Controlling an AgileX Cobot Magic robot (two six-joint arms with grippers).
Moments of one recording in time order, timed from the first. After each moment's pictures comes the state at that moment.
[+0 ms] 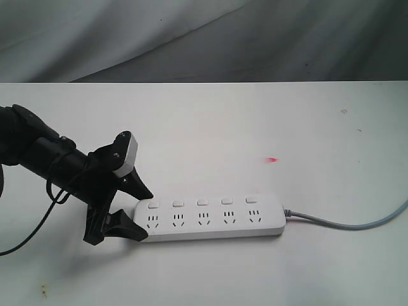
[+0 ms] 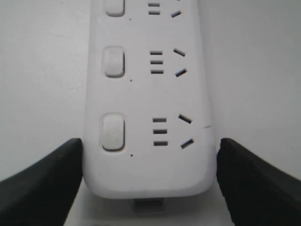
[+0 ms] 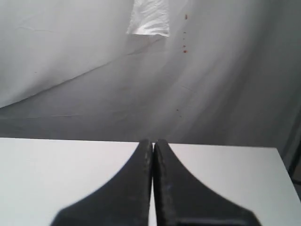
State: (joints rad) left arm -0.06 2.01 -1.00 -1.01 0.88 2.09; right arm -0.13 1.16 -1.16 0.41 0.45 -0.40
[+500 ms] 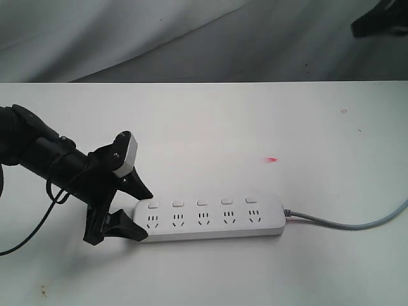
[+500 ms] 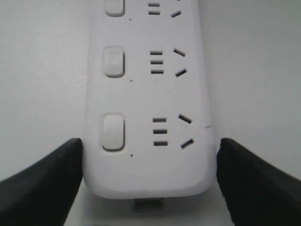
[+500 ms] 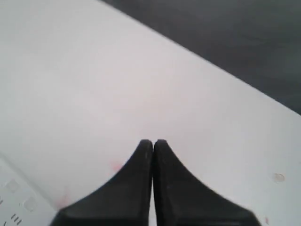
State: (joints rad) left arm -0.06 2.01 -1.00 -1.01 0.88 2.09; right arm -0.10 1.67 -1.47 0.74 0.94 -1.09
